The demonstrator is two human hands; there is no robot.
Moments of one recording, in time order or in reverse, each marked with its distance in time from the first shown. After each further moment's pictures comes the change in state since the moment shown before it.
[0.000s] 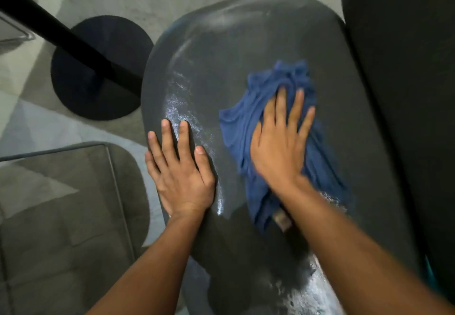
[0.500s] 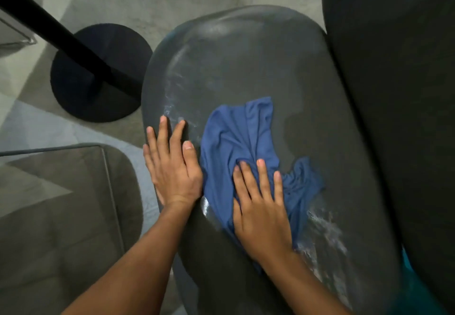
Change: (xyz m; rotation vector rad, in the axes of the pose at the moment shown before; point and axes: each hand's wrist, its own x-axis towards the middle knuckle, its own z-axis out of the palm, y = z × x) left_hand 0.002 -0.001 -0.014 -0.273 -0.017 0.003; right_hand -0.140 0.019 0.023 0.010 -0.048 -0.278
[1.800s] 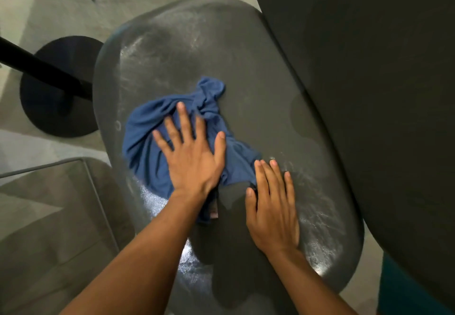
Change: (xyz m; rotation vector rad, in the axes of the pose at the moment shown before) left_hand -0.024 0.092 0.041 0.461 -0.320 0.225; right_hand -0.050 0.066 0.005 0.187 0.278 0.284
